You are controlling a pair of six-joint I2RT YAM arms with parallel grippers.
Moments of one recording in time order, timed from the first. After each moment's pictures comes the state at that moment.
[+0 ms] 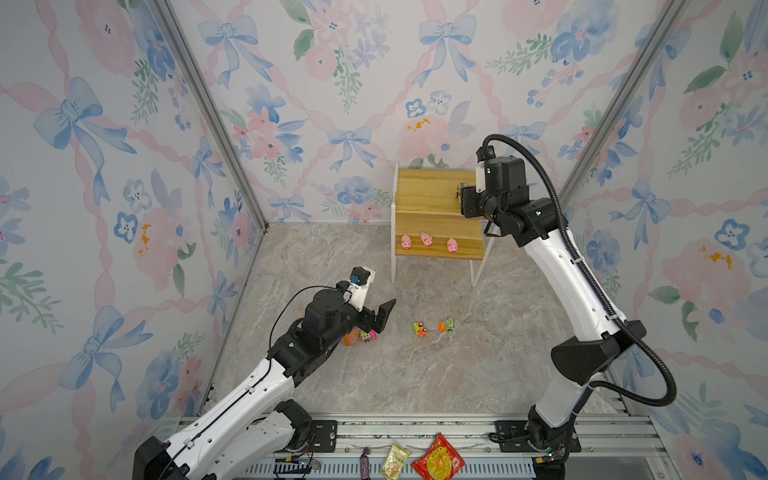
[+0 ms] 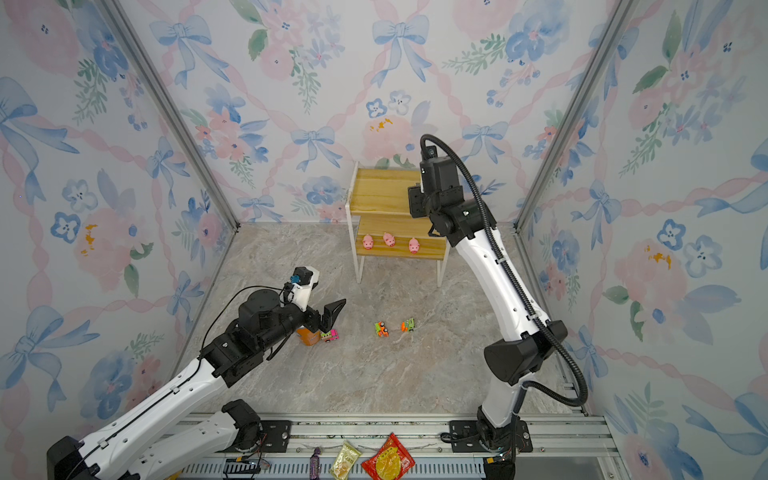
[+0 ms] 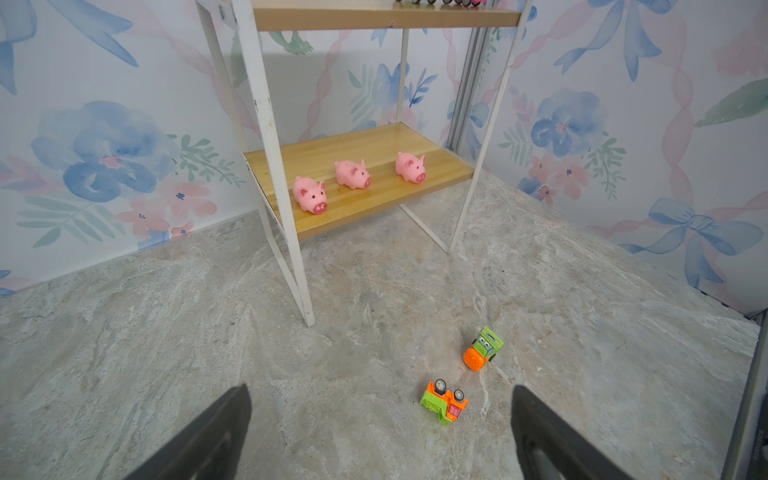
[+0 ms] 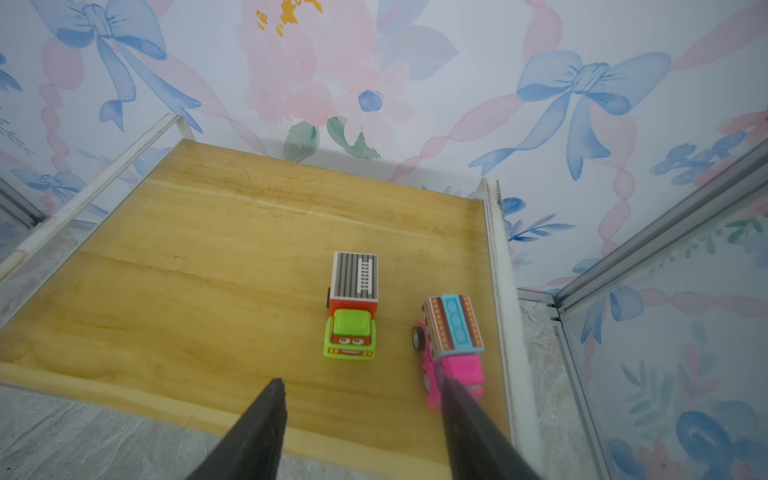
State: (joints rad) left arm -0.64 0.87 0.70 -0.12 -0.01 -0.06; right arm 0.50 1.72 2.09 -0.84 0.37 0.06
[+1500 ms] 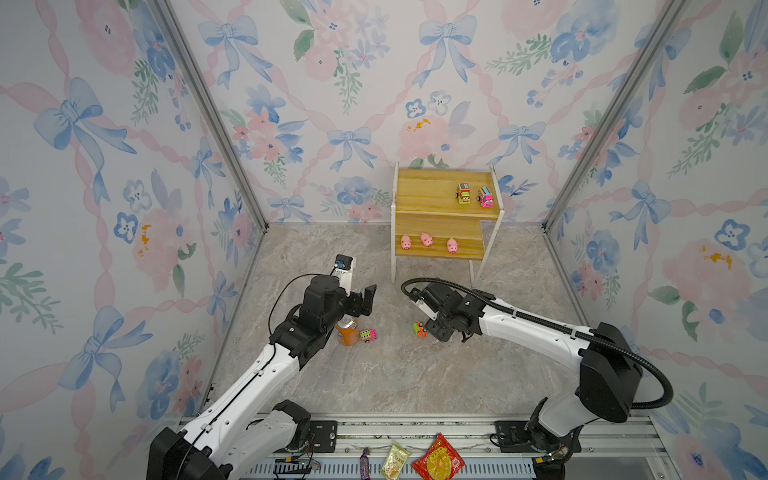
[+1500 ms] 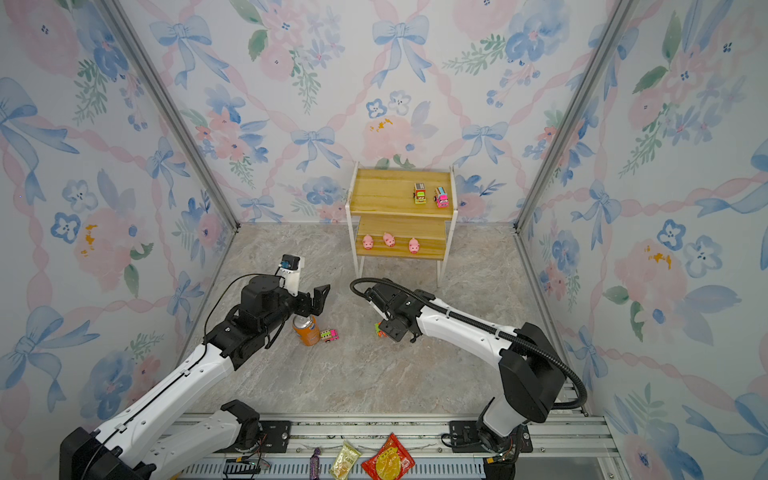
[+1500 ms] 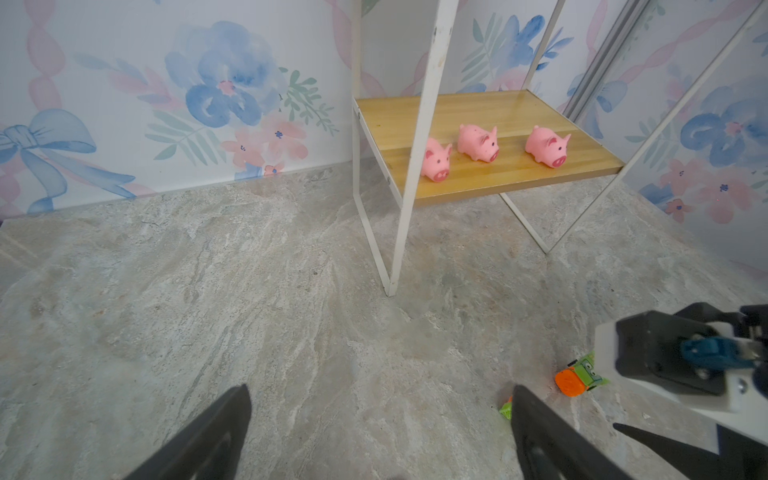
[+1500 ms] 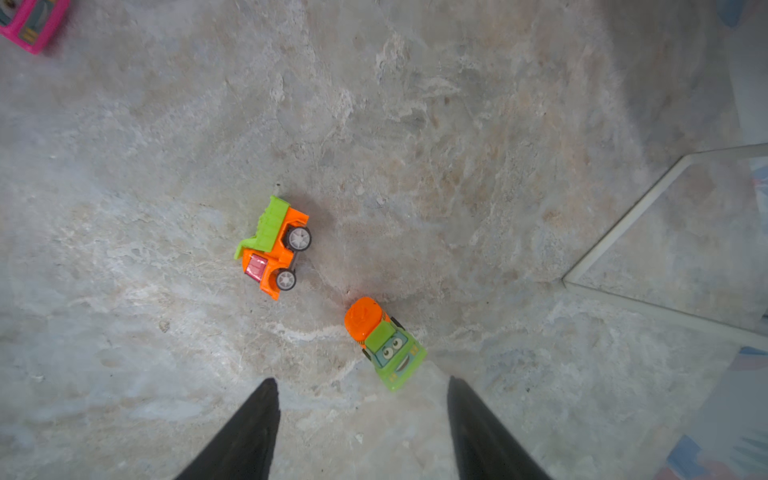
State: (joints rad) left arm -0.48 0.97 0.75 -0.18 -0.08 -0.12; right arm 0.85 1.61 1.18 -0.78 0.31 -0.20
